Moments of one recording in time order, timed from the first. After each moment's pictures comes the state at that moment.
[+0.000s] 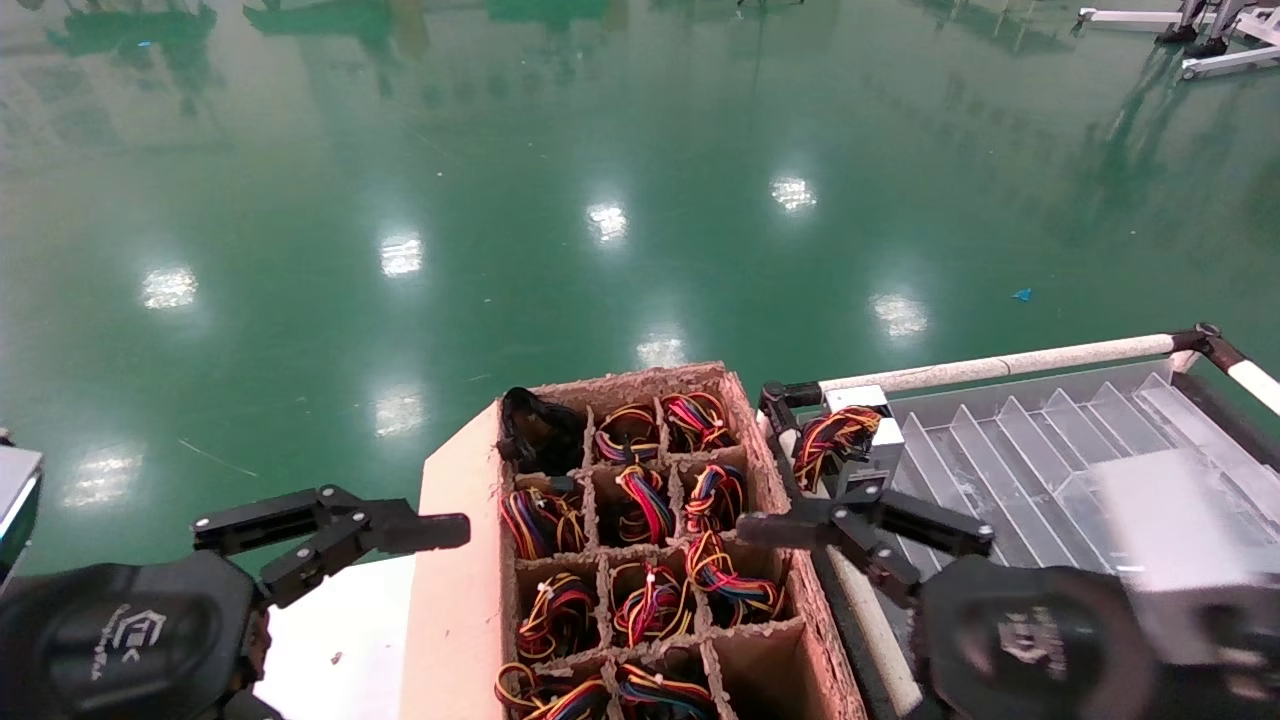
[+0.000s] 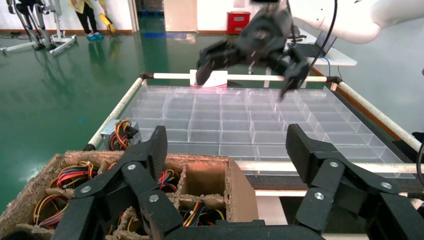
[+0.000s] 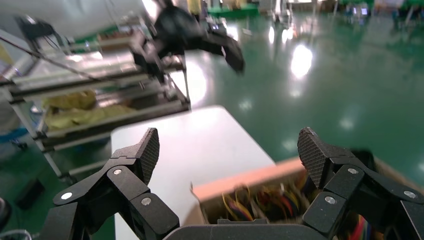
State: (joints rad) left arm -1.09 0.59 0.33 -1.27 0.69 1.47 -0.16; right arm 1.09 -0.63 -0.31 1.27 -0.80 -1.46 0.19
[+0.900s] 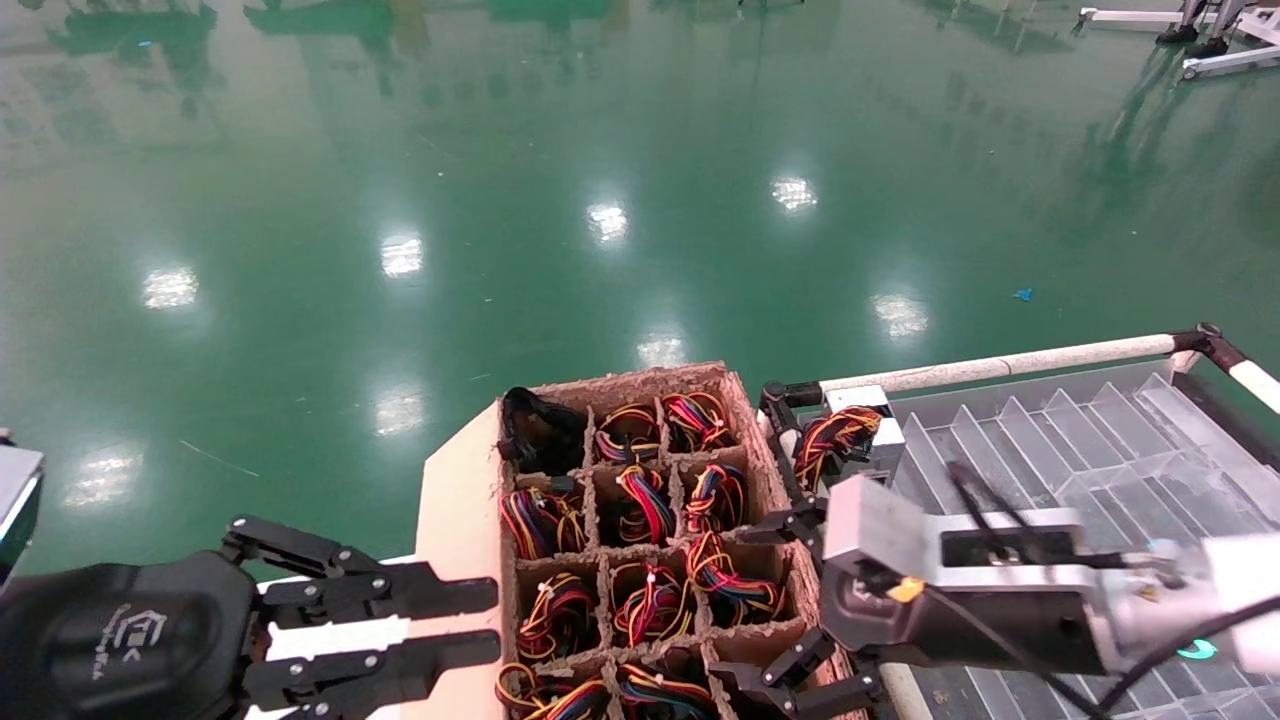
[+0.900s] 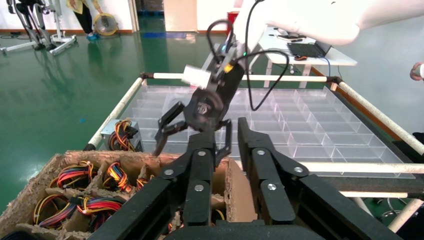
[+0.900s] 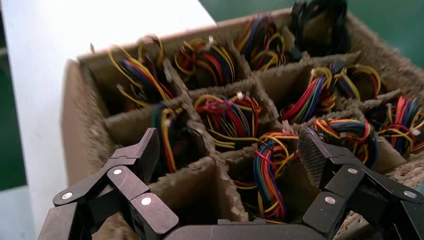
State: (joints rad) left arm -1.09 0.59 0.33 -1.27 0.69 1.47 -0.16; right arm 1.32 -0.80 -0.53 1.13 -1.32 -1.34 0.20
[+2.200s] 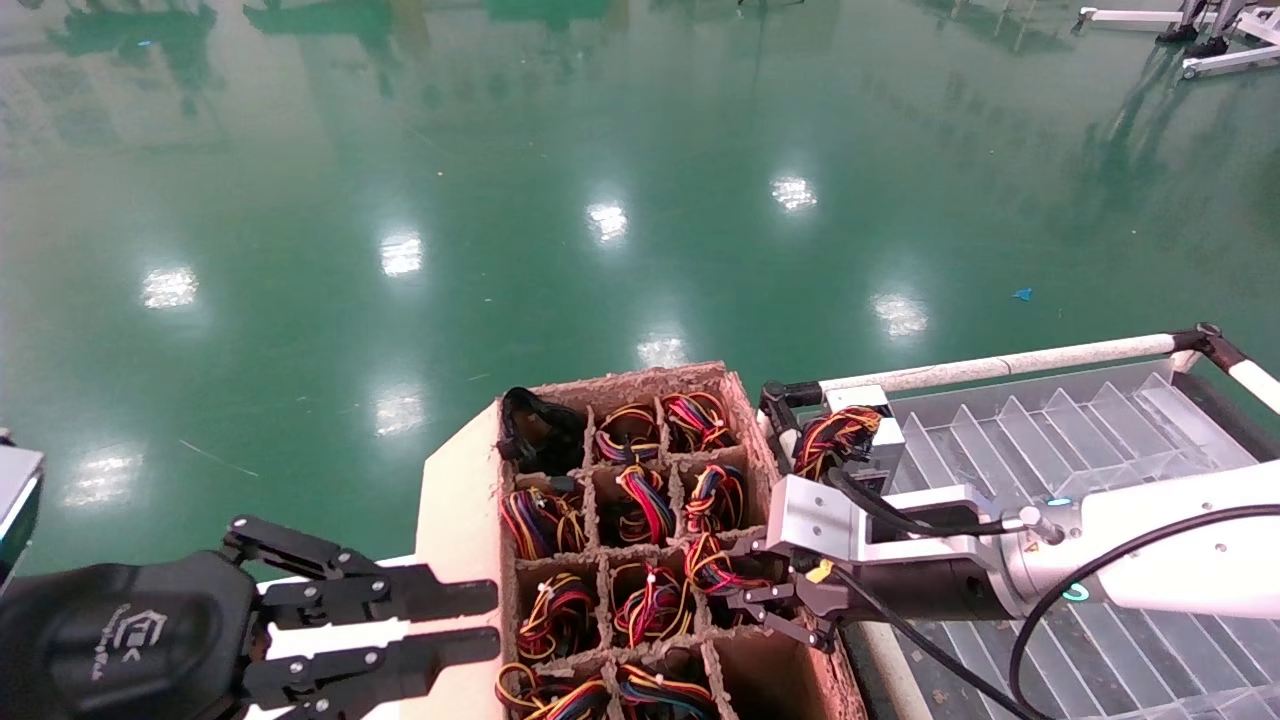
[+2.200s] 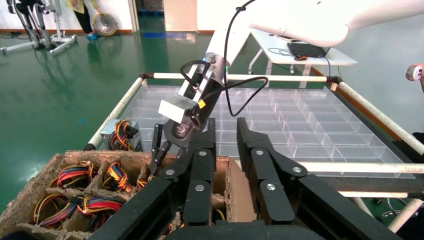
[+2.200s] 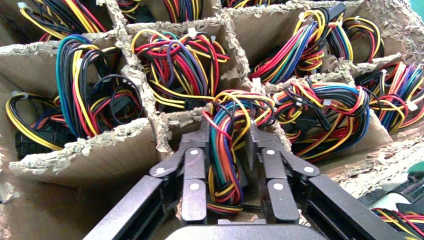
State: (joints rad) left arm -1.09 0.59 0.33 -1.27 0.69 1.47 -0.16; right arm 1.42 -0.91 -0.63 1.03 -1.56 -1.27 0.16
